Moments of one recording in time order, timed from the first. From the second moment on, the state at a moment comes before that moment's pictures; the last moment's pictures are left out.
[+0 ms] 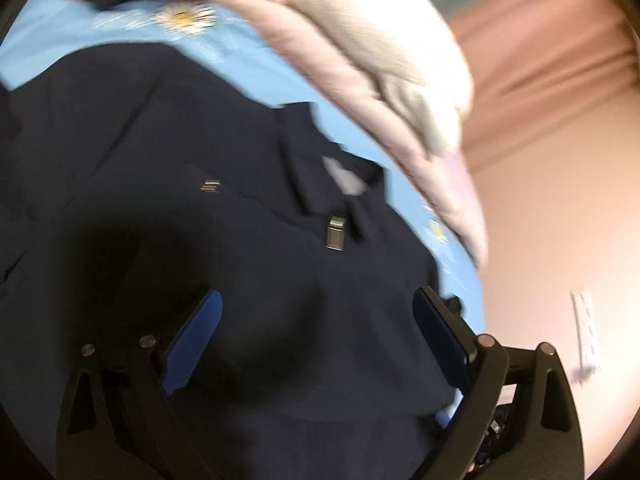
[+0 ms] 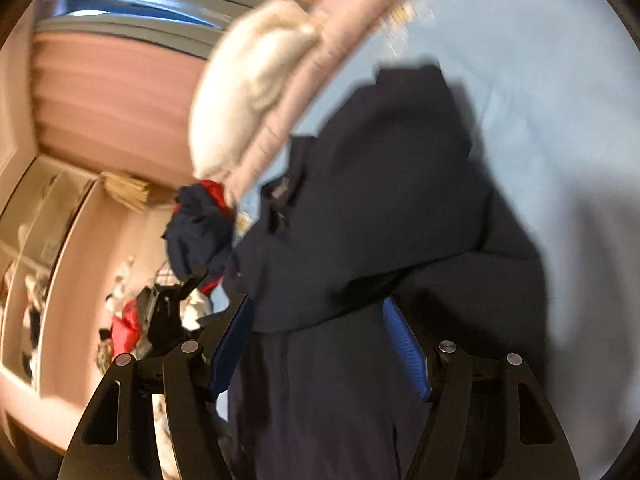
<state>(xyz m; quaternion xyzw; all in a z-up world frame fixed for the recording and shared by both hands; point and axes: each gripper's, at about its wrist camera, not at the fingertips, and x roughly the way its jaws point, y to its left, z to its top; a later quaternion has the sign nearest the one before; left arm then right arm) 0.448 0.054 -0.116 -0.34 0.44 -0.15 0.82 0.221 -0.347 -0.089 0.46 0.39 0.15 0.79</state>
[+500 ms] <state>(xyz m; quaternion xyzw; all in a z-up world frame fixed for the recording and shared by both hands) 0.440 0.045 -0.140 -0.20 0.47 -0.12 0.85 0.216 -0.385 -0.014 0.33 0.36 0.01 0.87</state>
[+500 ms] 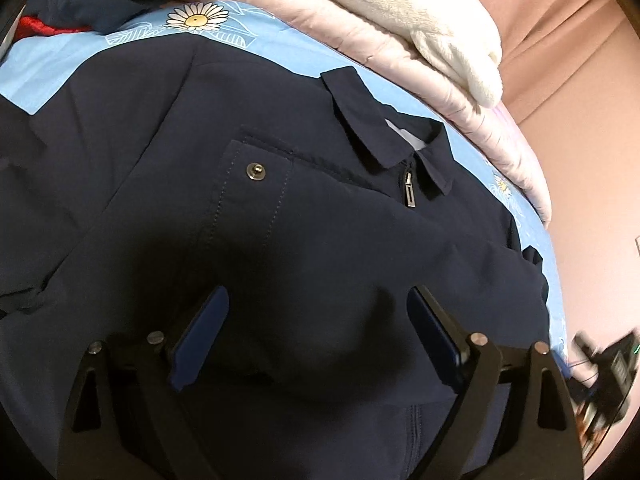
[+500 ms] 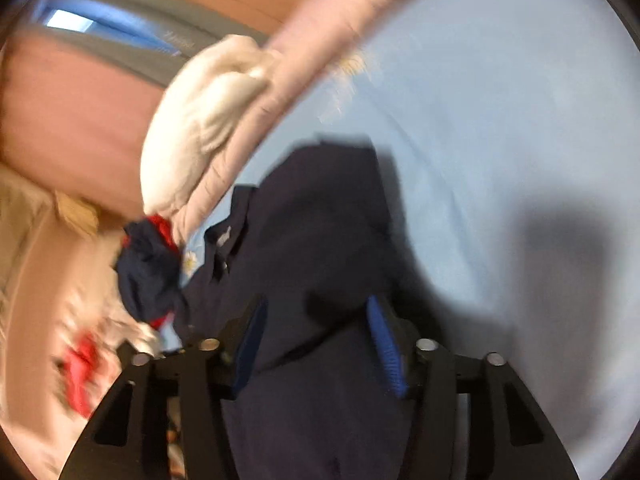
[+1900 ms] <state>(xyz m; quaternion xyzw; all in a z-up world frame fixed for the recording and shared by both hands) 0.419 0.063 -0.137 -0.15 0.50 -0.07 0.85 0.222 -0.336 -0.067 0.07 0.48 -0.04 0.87</state>
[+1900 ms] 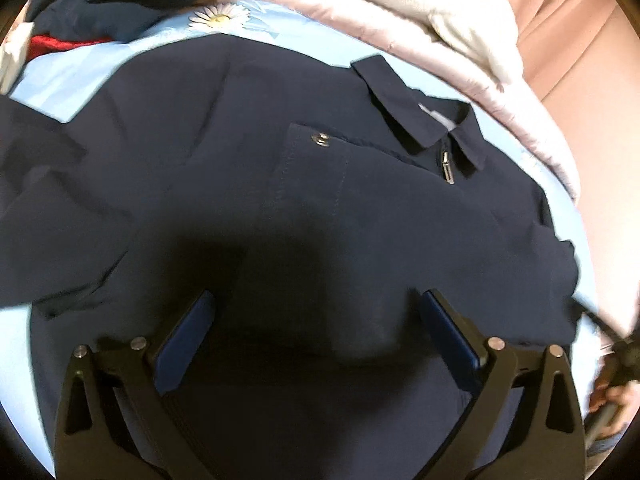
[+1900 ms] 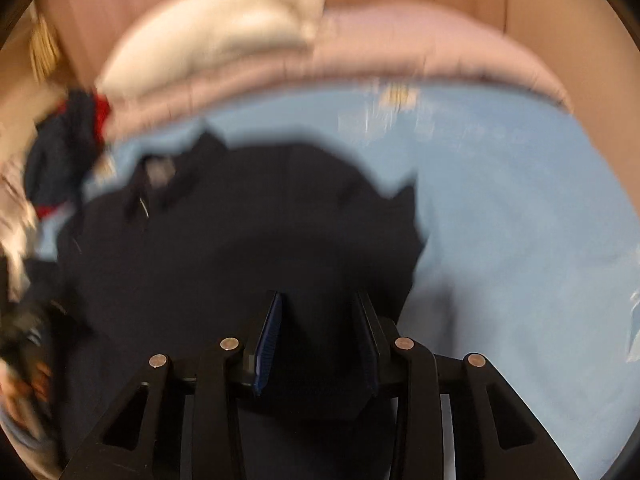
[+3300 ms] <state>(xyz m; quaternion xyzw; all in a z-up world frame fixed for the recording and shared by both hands) 0.266 0.506 -0.171 -0.50 0.32 0.26 0.76 0.106 -0.197 -0.044 0.15 0.44 0.16 0.87</state>
